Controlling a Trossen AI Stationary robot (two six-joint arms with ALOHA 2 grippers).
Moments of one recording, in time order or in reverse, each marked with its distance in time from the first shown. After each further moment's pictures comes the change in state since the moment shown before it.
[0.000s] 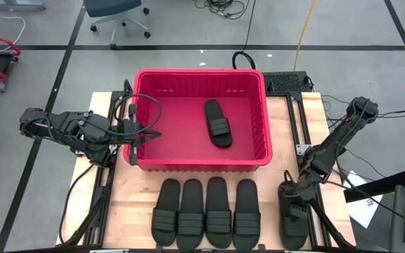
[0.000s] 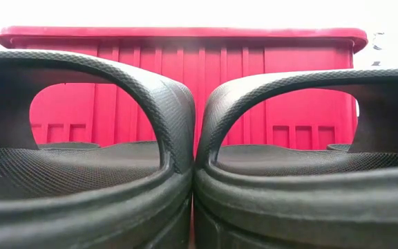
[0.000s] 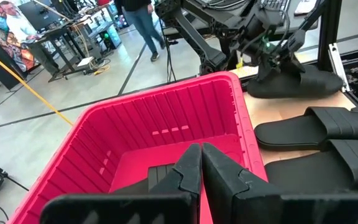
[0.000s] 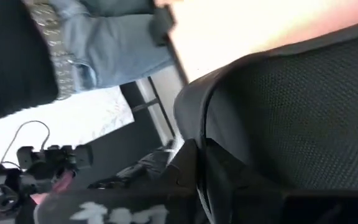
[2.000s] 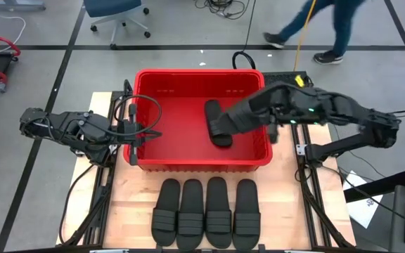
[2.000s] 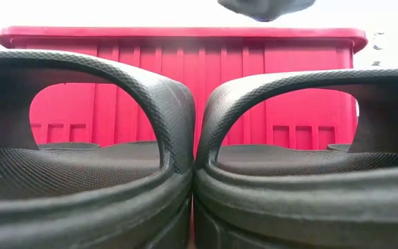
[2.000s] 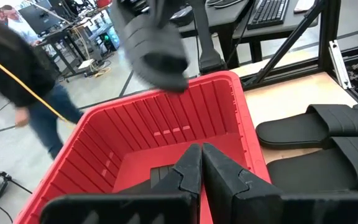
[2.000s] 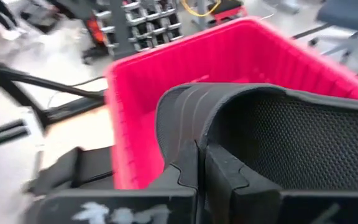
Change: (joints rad) left arm 0.000 0.000 0.000 0.002 0.000 0.021; right arm -0.953 0.172 1.062 -0.683 0.538 -1.308
